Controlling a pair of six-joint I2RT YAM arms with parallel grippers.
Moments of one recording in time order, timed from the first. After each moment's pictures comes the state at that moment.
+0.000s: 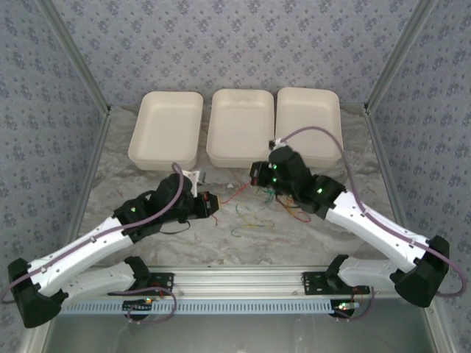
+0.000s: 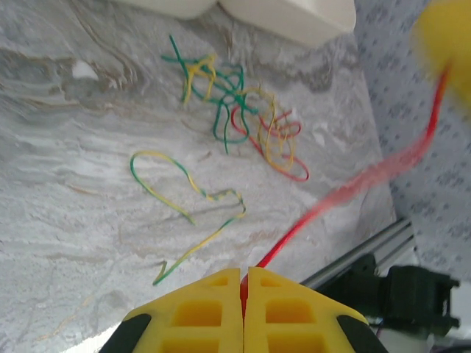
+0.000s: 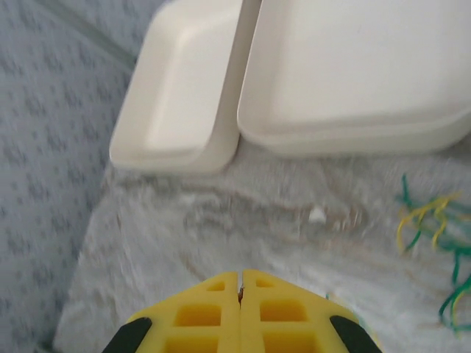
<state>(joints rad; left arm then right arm) -0.95 0.94 0.84 -0.54 0.06 -0.89 0.79 1.16 1.11 -0.48 0.13 0.80</state>
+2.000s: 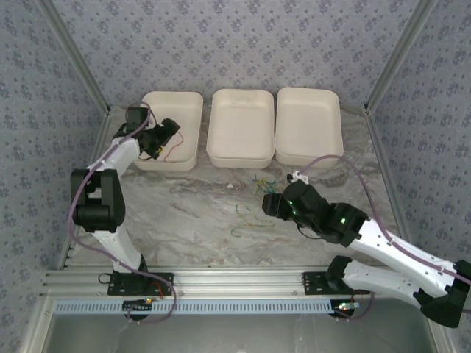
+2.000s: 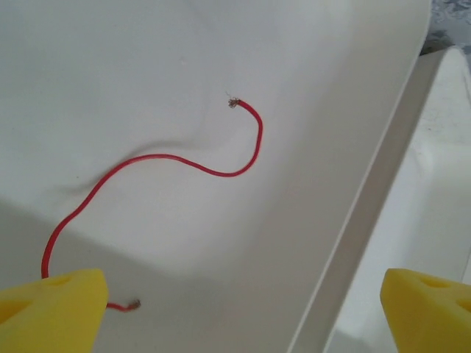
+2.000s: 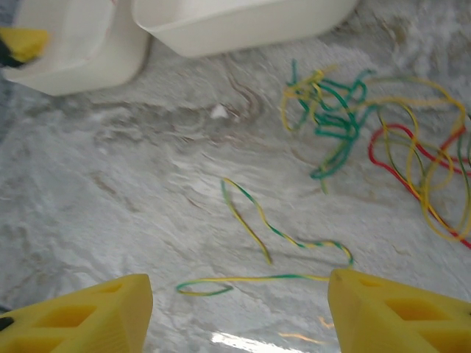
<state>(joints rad) -0.05 1.77 1.33 -0.39 0.28 -0.86 0.95 0.87 0.82 -0.73 0.25 0.90</state>
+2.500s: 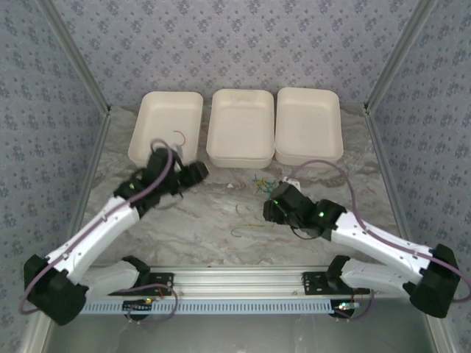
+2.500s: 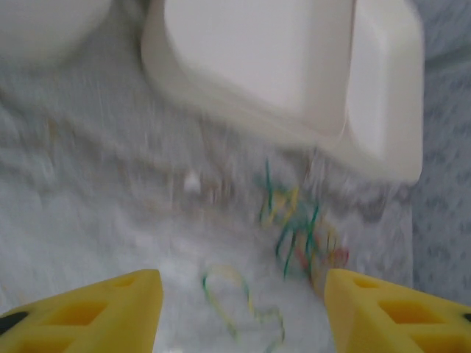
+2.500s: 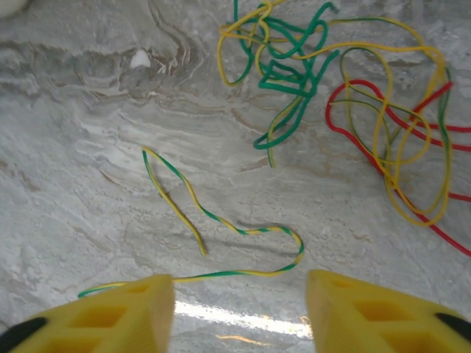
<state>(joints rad) -0.66 1.04 0.82 -0.48 0.07 -0.97 0.90 1.06 0.80 -0.70 0.21 0.81</state>
